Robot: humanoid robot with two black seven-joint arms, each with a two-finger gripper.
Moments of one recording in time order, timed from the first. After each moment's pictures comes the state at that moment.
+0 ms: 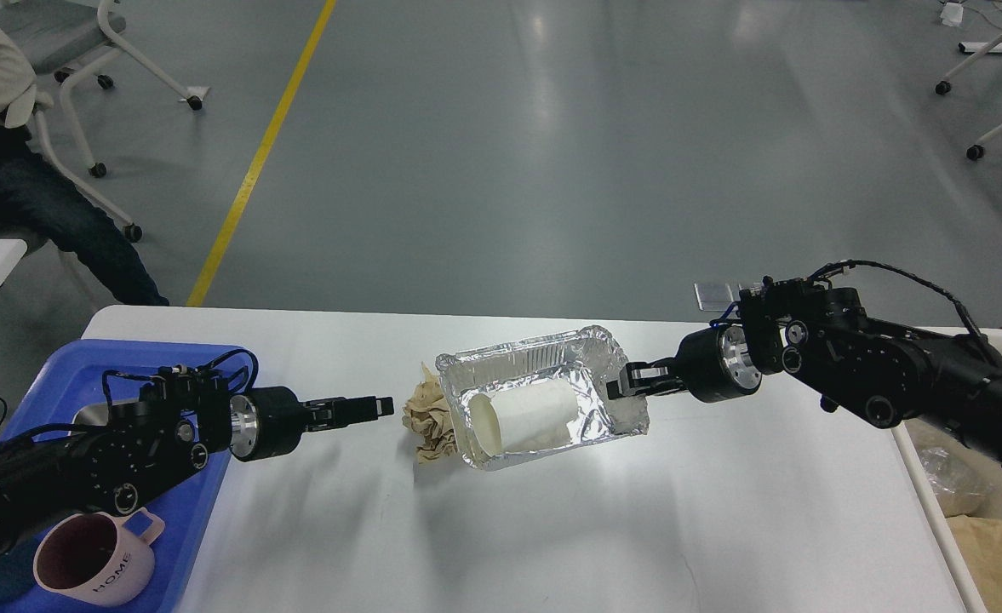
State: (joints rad) left arm -0.81 0.32 -0.04 -0.68 1.20 -0.24 -0.45; right arm 0.99 -0.36 0.17 0.87 -1.29 0.63 0.32
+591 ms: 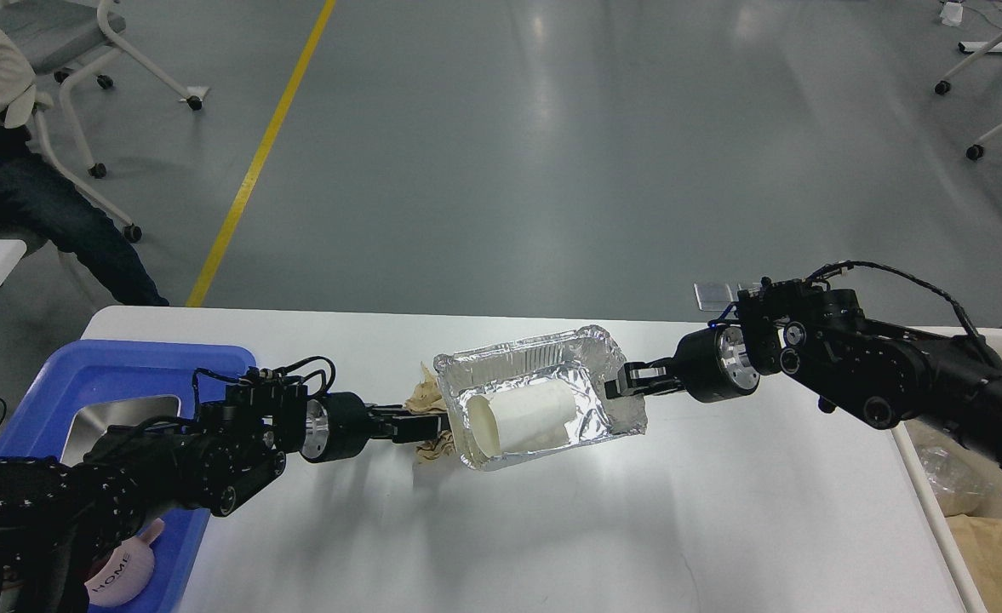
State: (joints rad) left arm -0.86 0.03 0.15 -0.38 1.20 -0.13 -0.54; right arm 0.99 -0.35 0.17 0.87 -1.29 0.62 0.32
